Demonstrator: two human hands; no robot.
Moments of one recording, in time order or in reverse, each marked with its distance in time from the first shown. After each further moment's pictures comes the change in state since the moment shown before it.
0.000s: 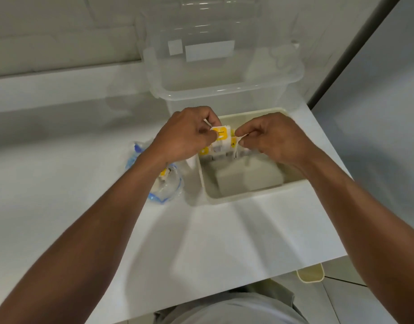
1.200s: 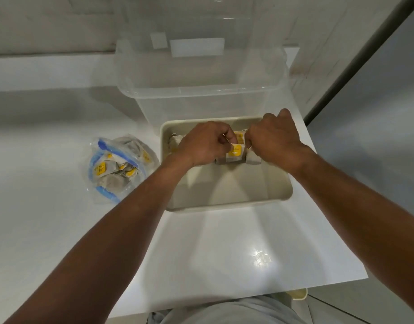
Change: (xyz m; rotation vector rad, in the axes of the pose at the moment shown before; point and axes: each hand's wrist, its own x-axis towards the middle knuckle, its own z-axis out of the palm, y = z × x) left_hand 0.071 0.014 0.105 0.007 -0.054 -0.054; right_hand 0.070 0.082 -0.027 -1.167 -0.018 -0.253
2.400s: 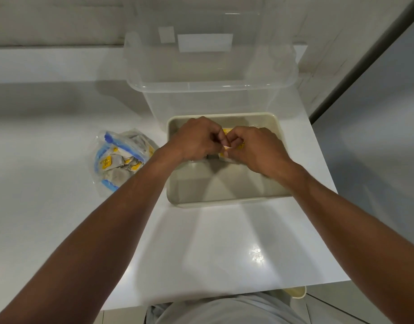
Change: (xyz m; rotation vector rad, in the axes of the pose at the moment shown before) left_hand -0.019 -0.005 -0.026 0.099 -0.049 -0.033; right_hand -0.022 -0.036 -0.009 0.891 -0.084 0.126
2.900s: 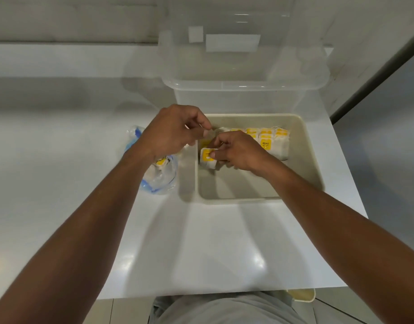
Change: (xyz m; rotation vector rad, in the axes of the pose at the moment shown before) left_hand -0.059 -0.044 -0.061 -0.173 0.202 -0.048; right_hand 0.031 -0.052 0.057 0.374 -0.218 -0.044
